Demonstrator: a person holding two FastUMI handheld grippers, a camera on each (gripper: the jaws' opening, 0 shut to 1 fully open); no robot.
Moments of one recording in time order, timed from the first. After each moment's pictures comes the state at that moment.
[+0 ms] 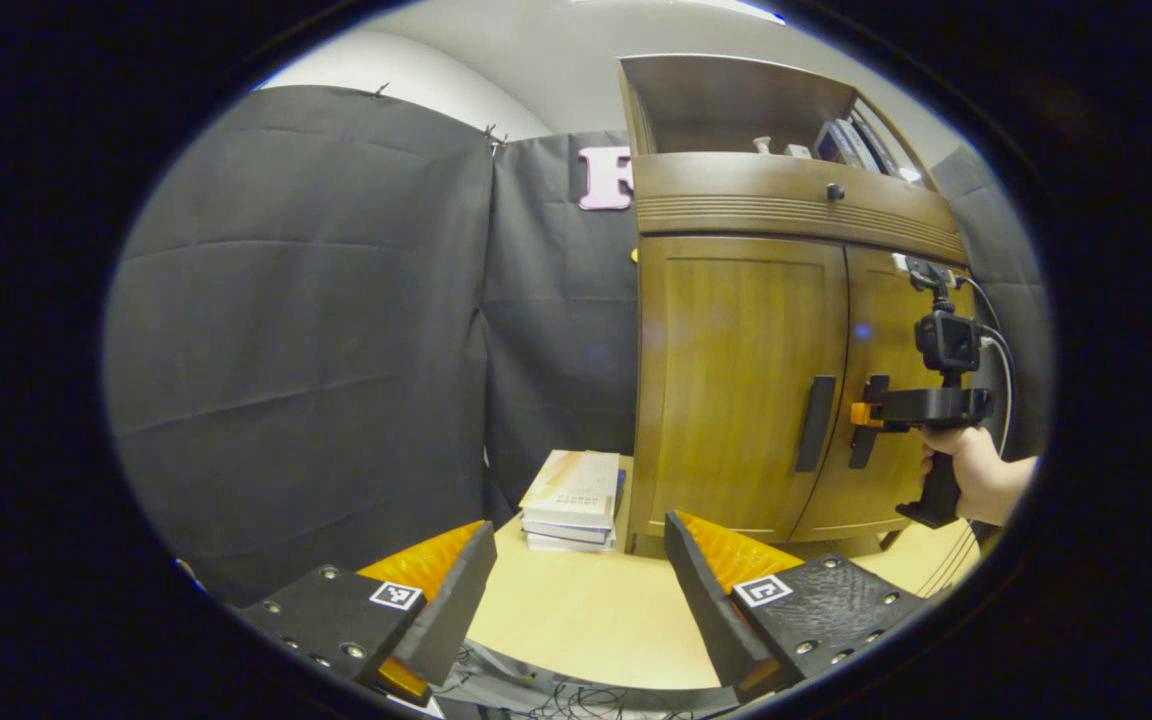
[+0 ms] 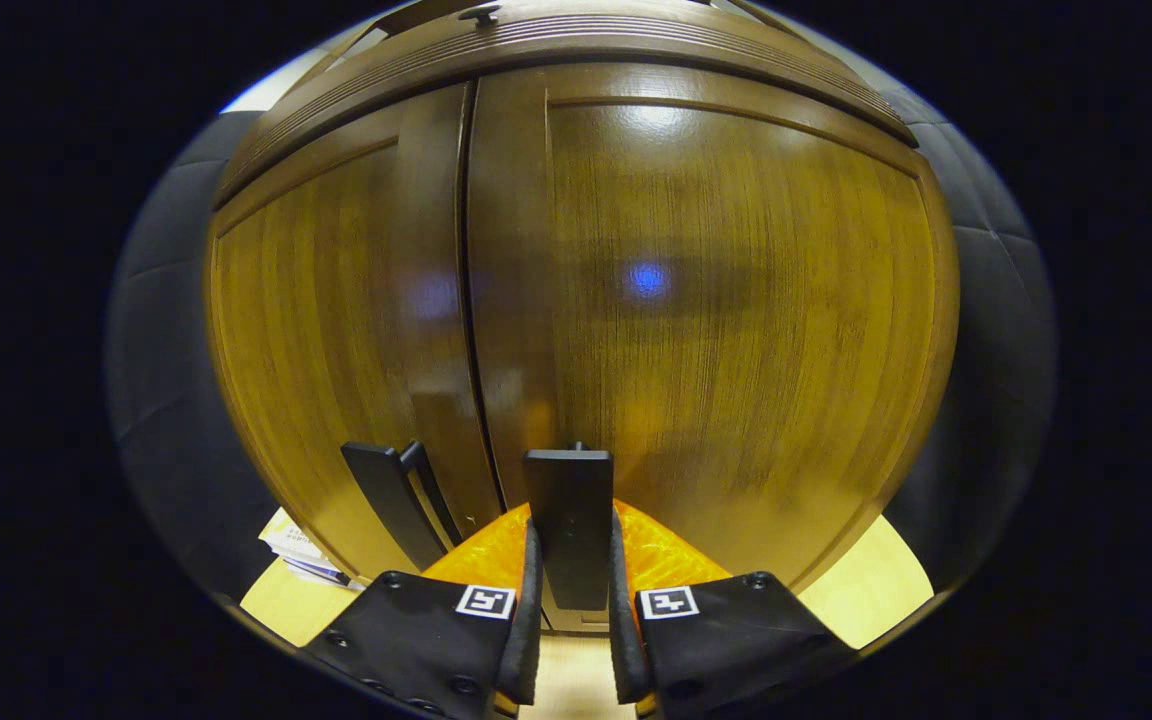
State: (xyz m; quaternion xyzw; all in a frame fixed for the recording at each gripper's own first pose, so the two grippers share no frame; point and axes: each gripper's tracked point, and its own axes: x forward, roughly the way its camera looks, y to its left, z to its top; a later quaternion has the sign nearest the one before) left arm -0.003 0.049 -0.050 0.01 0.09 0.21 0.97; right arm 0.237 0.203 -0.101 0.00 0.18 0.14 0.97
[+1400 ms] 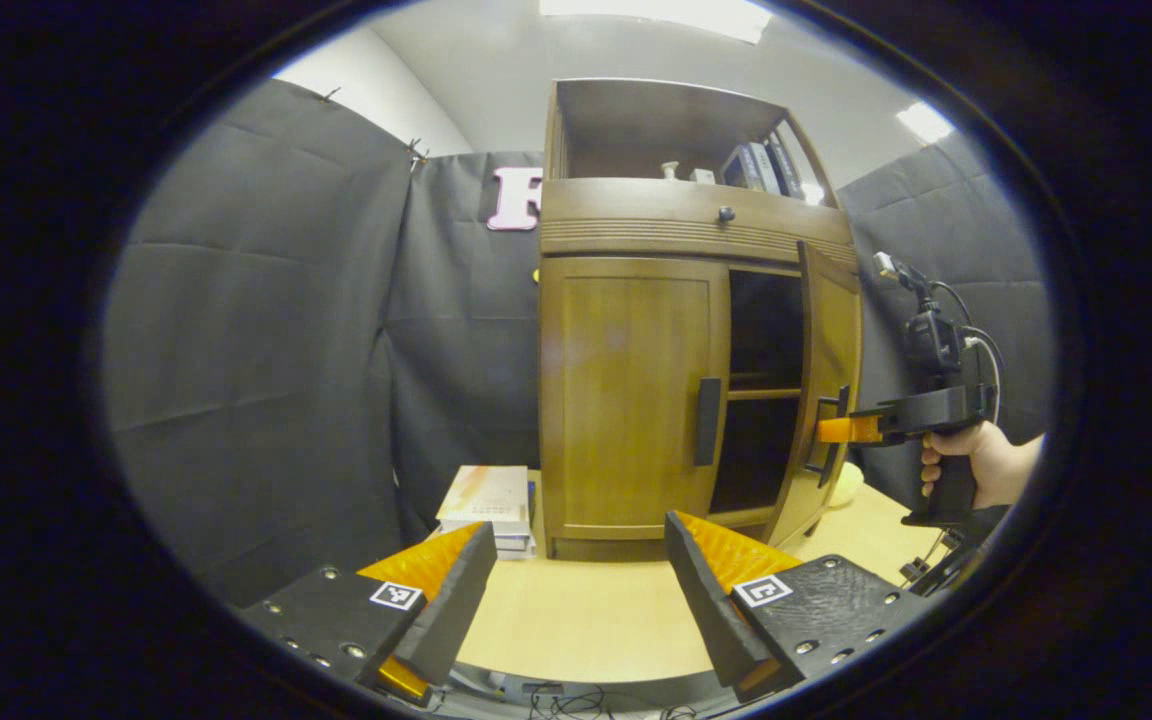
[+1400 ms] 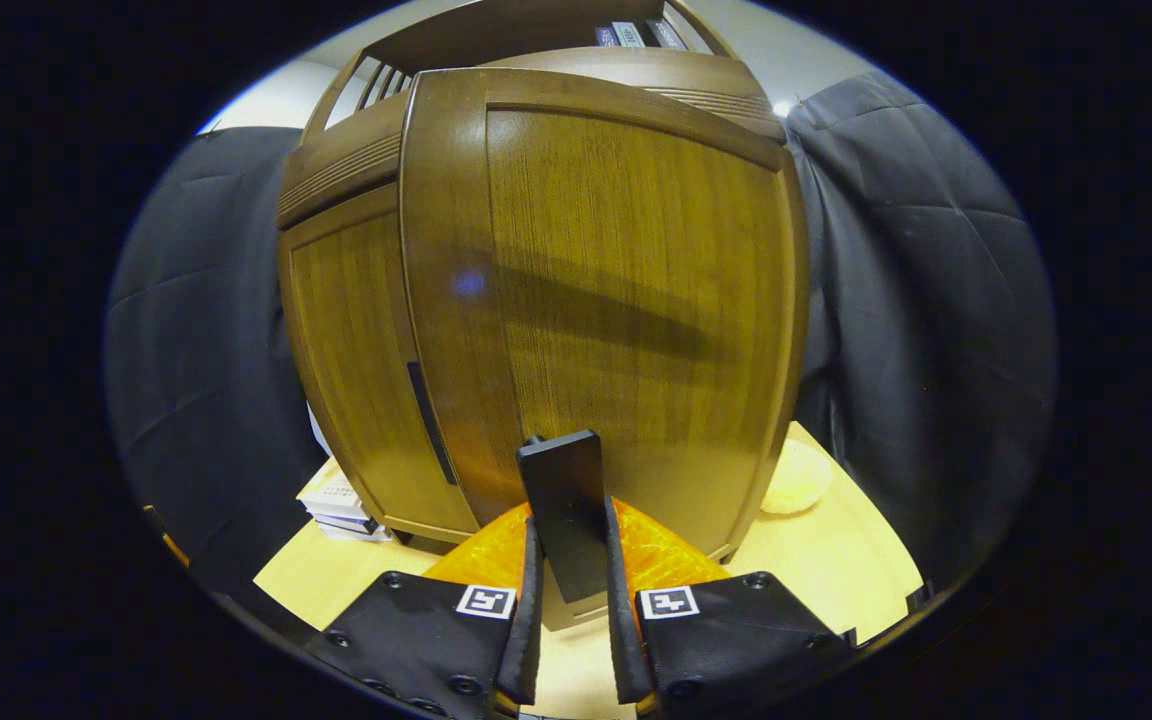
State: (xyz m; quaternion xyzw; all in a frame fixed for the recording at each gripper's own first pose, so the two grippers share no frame) left arm -0.025 -0.002 -0.054 0.01 0.06 0.04 1.00; right arm 0.242 0.201 -0.098 0.01 0.19 0.15 0.97
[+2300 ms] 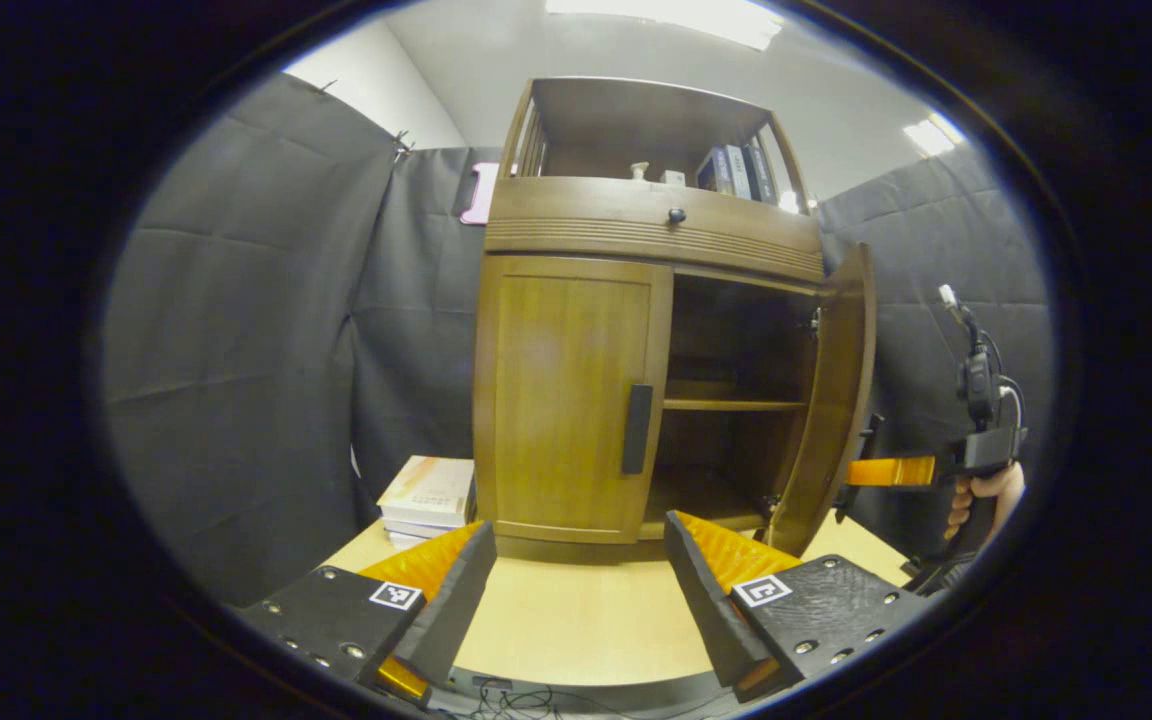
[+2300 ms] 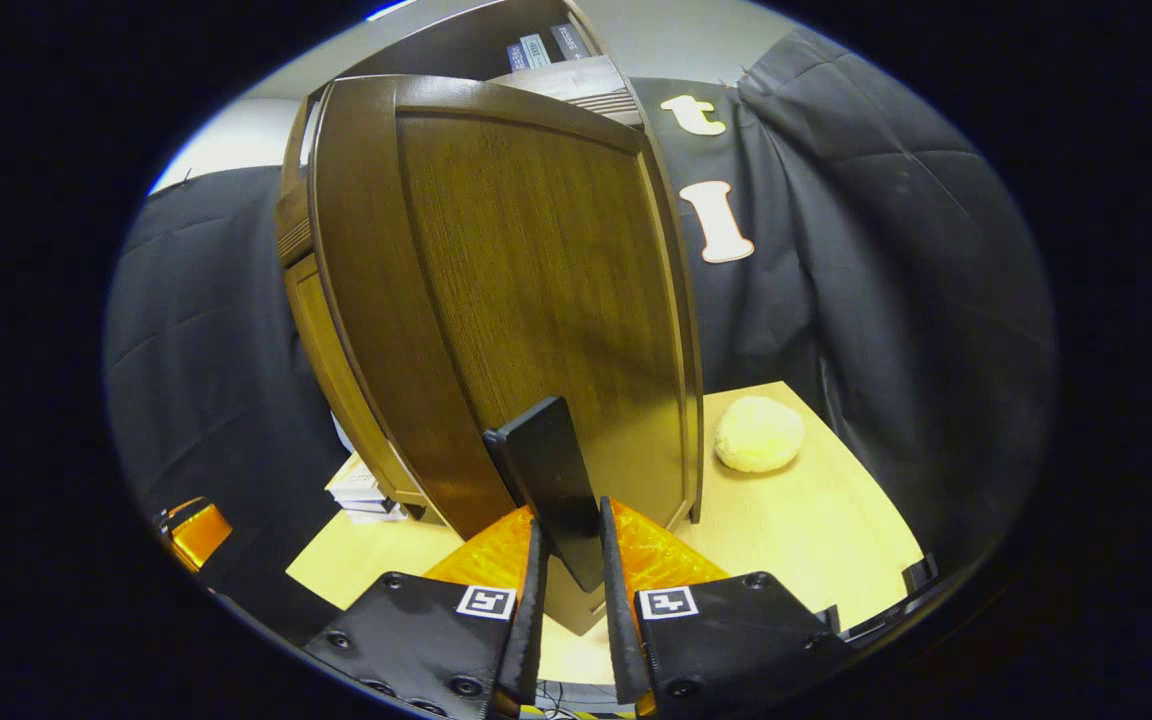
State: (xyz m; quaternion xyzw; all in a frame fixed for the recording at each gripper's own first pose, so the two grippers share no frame) left arm -0.014 -0.099 -0.046 -0.02 0.06 0.03 1.00; right arm 0.217 0.132 -0.105 0.06 0.22 0.19 0.95
